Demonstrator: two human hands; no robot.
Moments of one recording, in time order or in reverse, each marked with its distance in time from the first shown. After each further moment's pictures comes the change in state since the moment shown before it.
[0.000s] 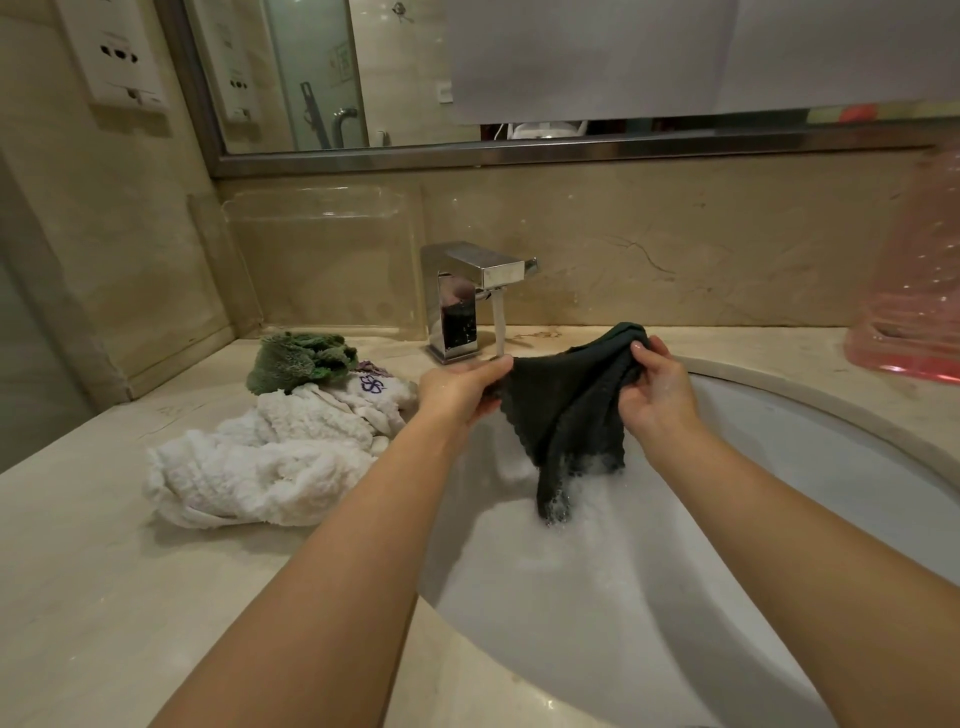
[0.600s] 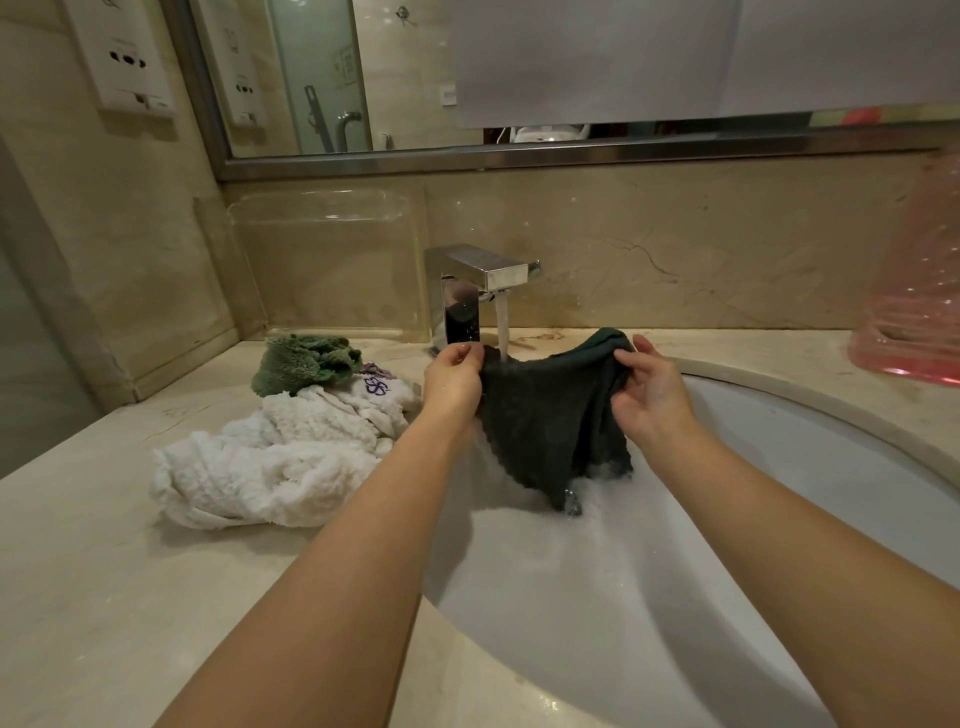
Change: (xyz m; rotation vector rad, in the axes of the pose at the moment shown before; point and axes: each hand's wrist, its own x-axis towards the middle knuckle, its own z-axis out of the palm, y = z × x) left_hand 0.005 0.005 0.002 -0.019 0.051 0.107; right_hand -0.015 0.002 0.005 -0.081 -0.059 0.058
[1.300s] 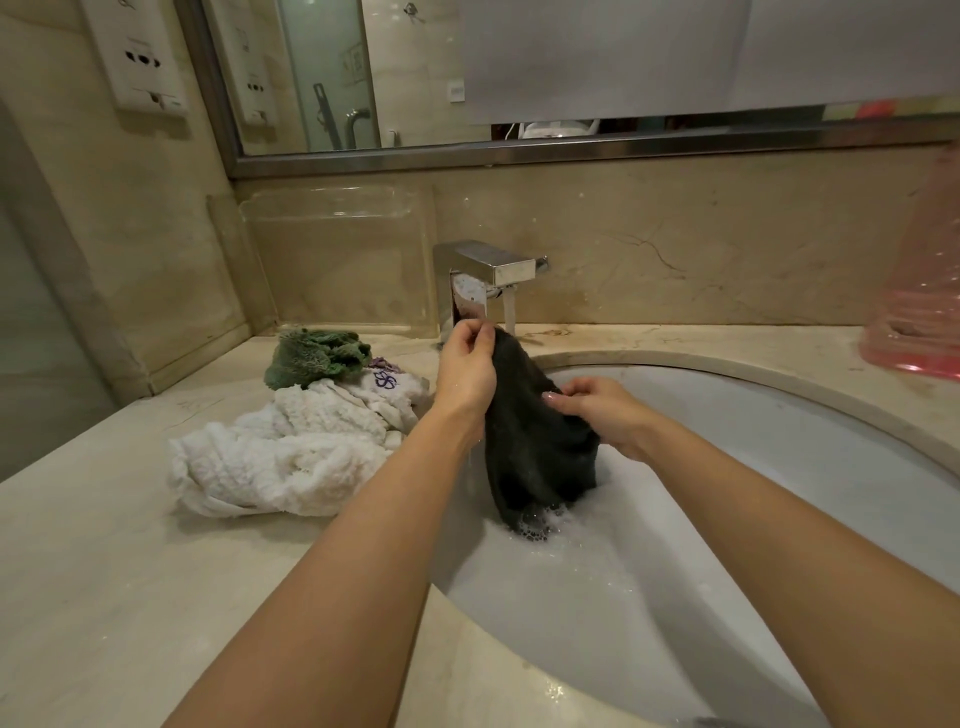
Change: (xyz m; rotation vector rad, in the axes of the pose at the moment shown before) left_hand -0.011 0.004 0.005 0.059 -0.043 0.201; right_hand -0.015 0.024 -0.002 -1.459 -0.402 0.026
